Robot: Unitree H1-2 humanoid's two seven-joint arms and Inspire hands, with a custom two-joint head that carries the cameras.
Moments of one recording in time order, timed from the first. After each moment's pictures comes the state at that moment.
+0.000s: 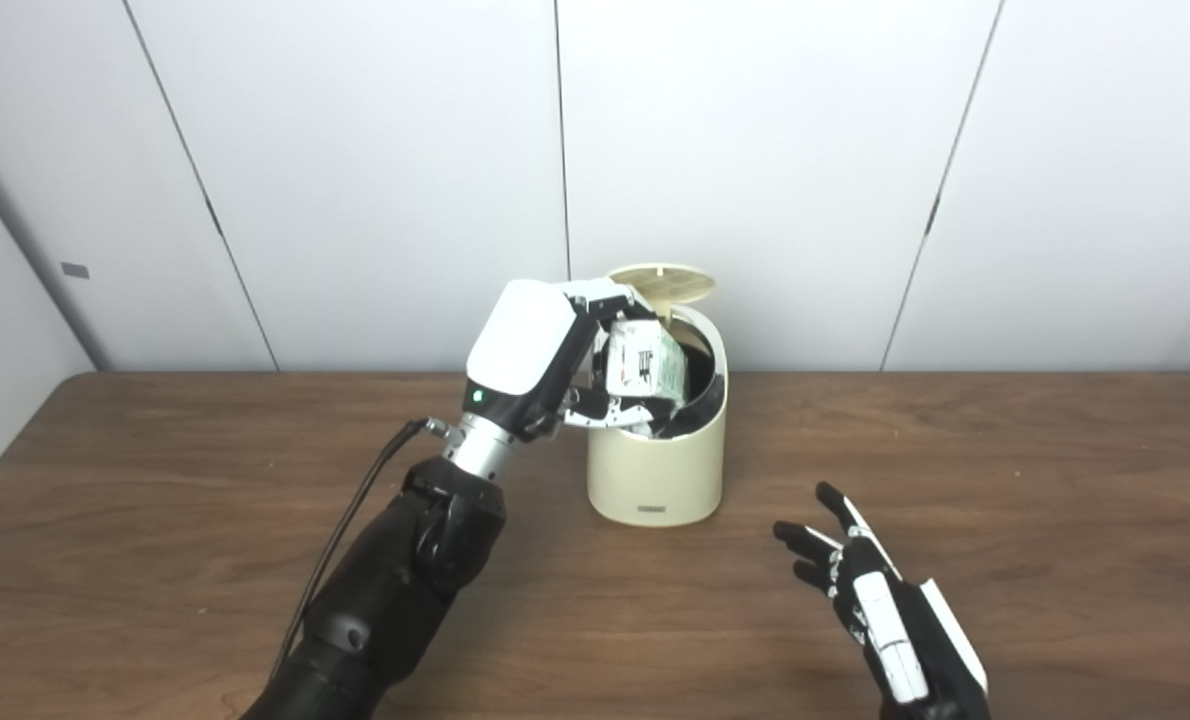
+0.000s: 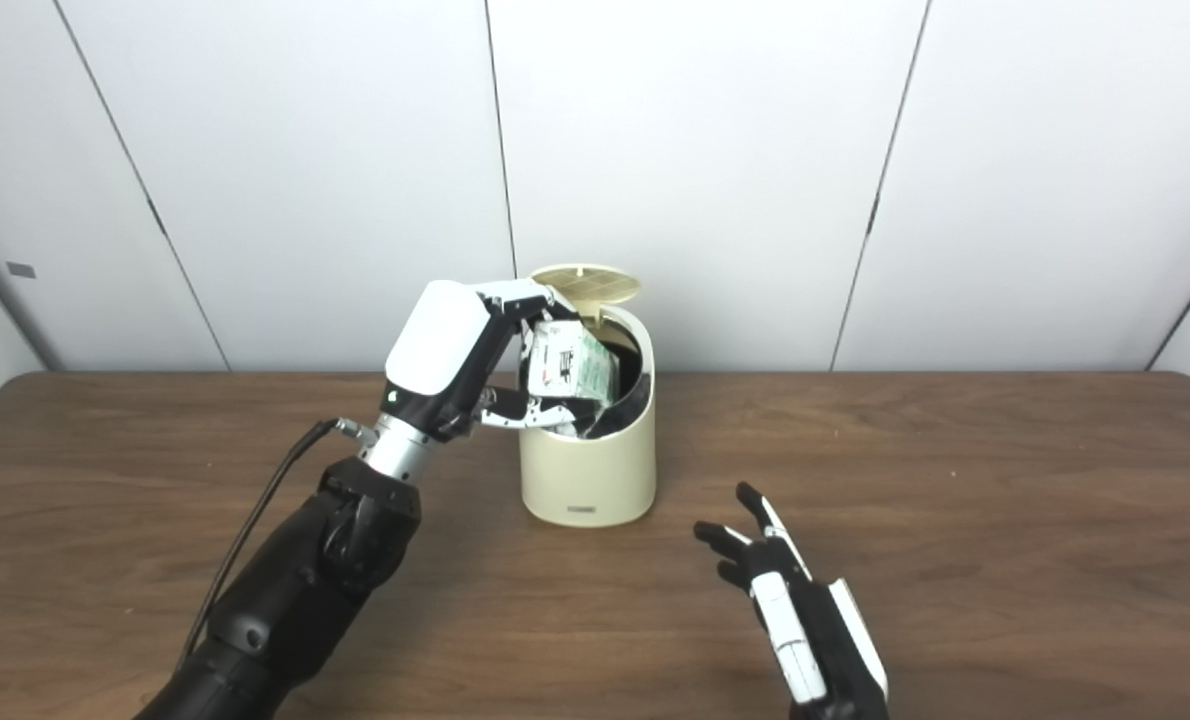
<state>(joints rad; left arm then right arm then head) -0.67 0.20 -0.33 0.42 0.82 -0.36 0.40 0.12 -0.03 0.10 -0.45 -0.05 0.27 0.06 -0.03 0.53</state>
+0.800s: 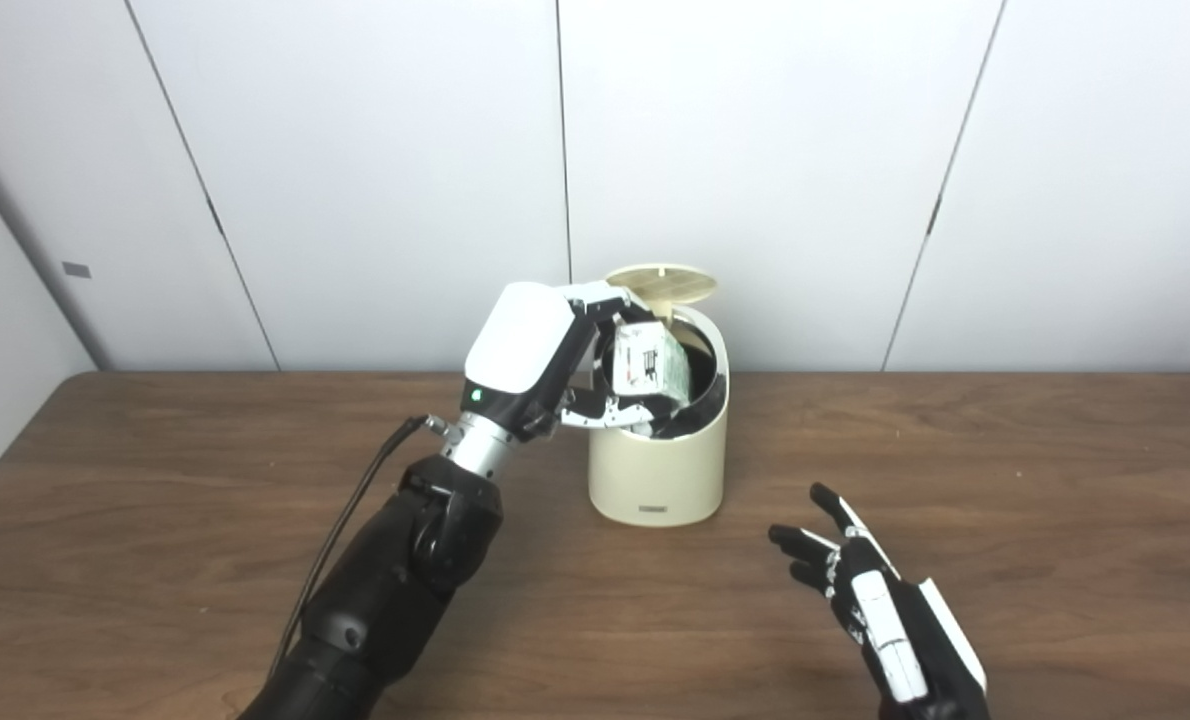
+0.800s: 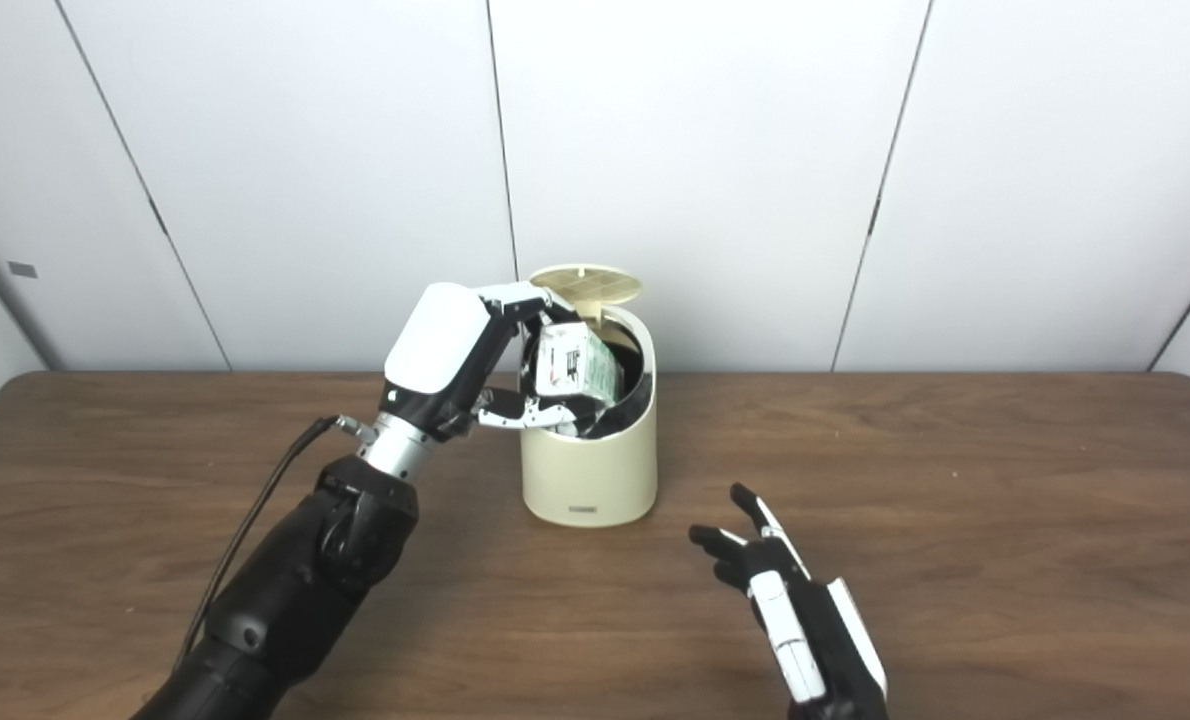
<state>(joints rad) -0.67 0.20 -0.32 0.41 0.79 -0.33 0.33 0.12 -0.04 0.10 -0.45 -0.04 0.27 0.06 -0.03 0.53</state>
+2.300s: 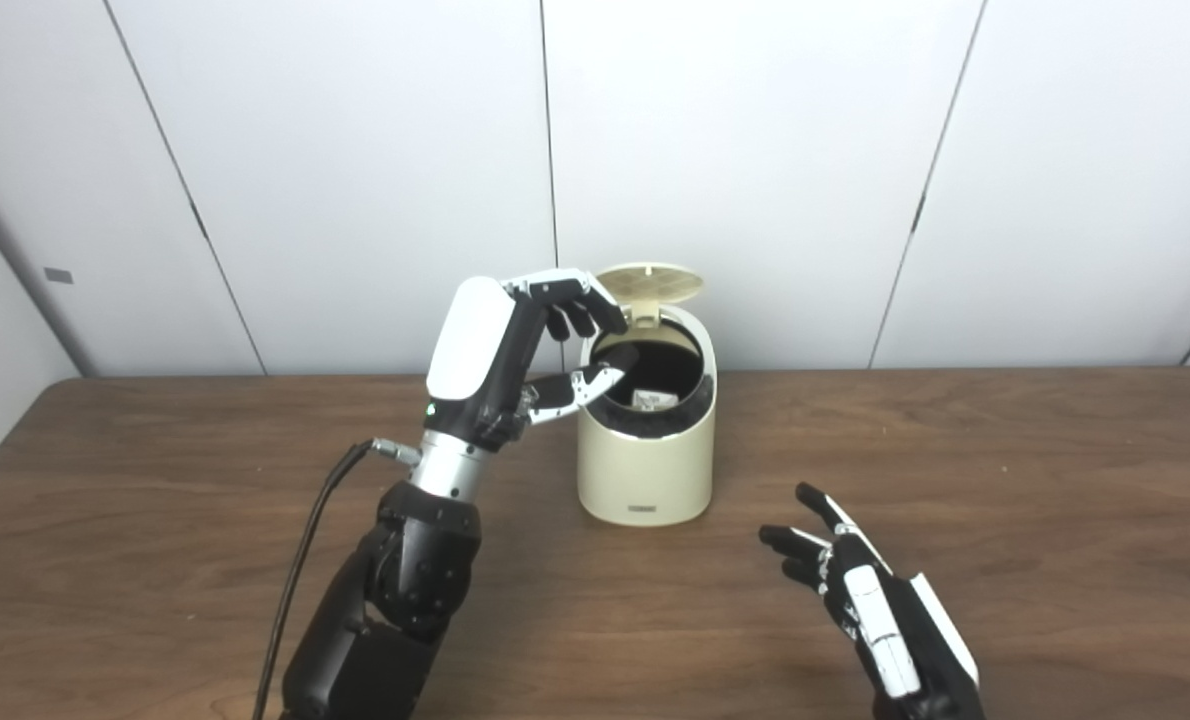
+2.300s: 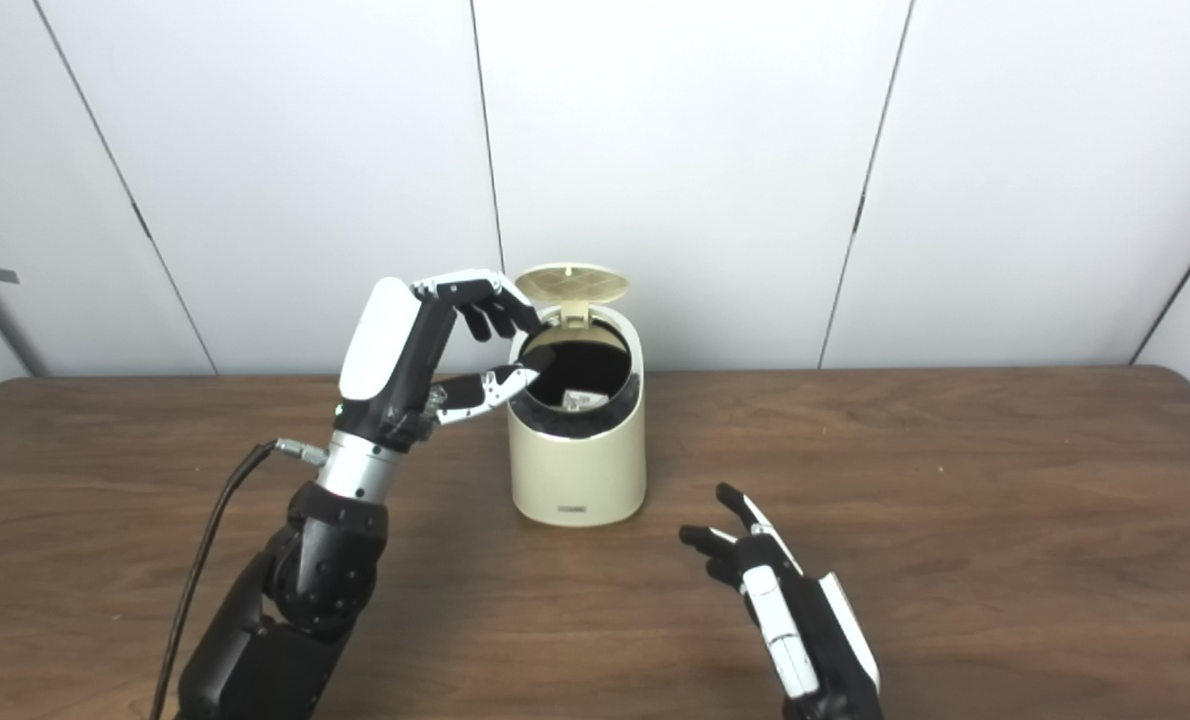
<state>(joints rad) -0.53 0.14 -0.20 0.11 0.57 -0.31 0.22 0.12 -0.04 0.10 -0.46 -0.05 0.27 0.06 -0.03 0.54</state>
